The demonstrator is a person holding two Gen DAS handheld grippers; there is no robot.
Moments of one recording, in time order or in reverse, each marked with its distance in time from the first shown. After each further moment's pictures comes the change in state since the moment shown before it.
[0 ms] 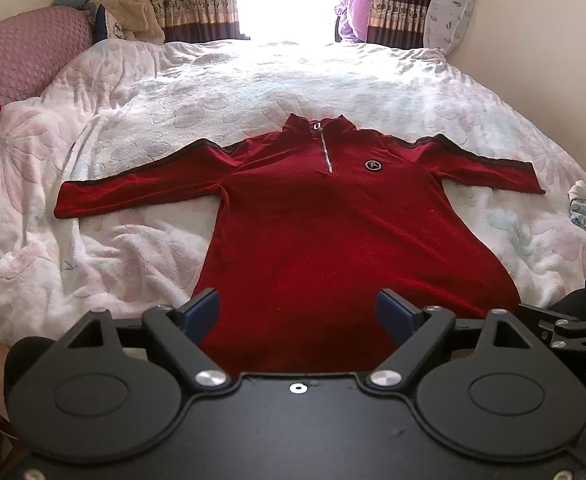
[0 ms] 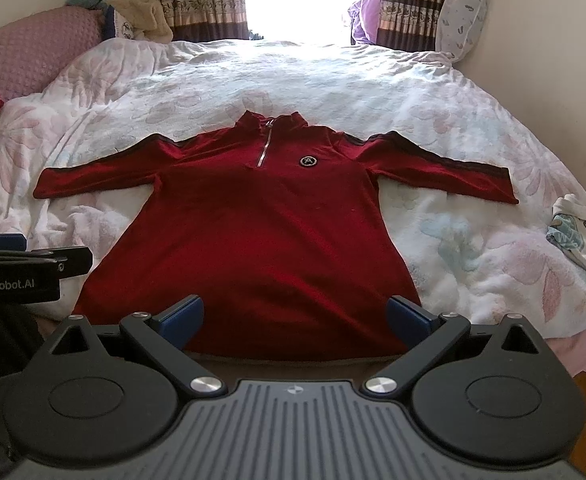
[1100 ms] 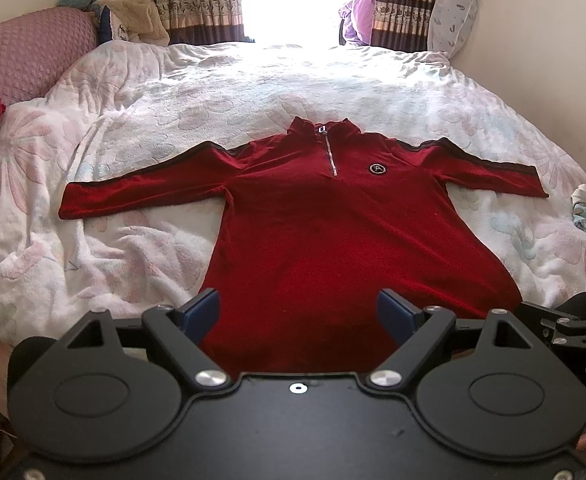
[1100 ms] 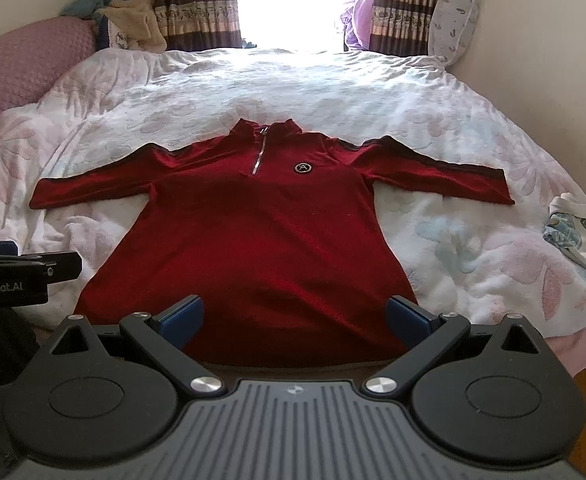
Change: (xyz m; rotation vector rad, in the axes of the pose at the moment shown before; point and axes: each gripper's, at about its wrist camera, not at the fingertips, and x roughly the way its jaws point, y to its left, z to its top) left arm -0.002 0.000 -0.002 -0.009 -0.011 0.009; right arm 0.001 -0.005 0.001 0.030 -0.023 -0.007
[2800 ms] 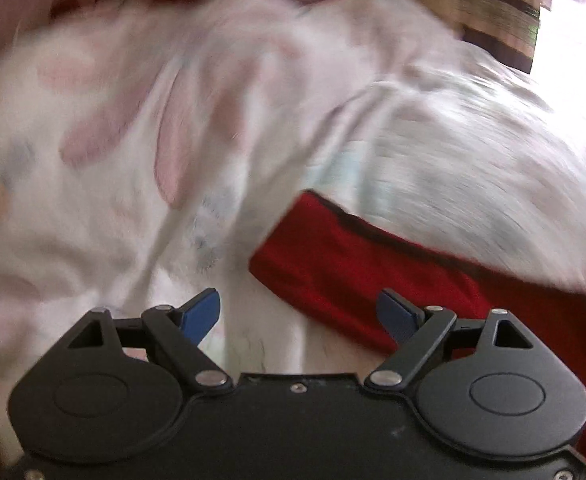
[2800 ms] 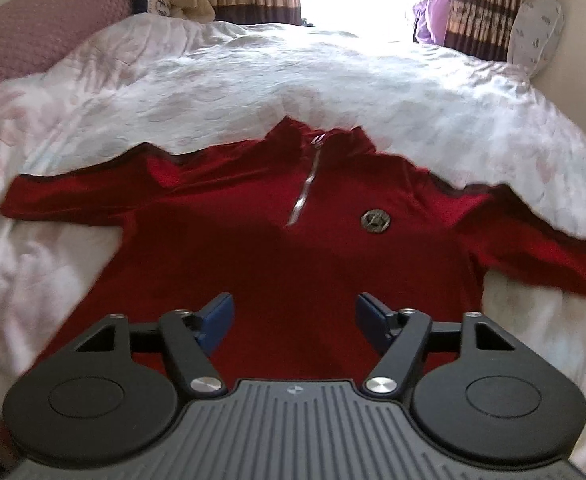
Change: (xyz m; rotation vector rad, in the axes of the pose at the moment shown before) left arm 0.307 0.413 0.116 -0.630 -0.018 0.544; right arm 0.231 0.030 0.110 -0.155 0.034 0.122
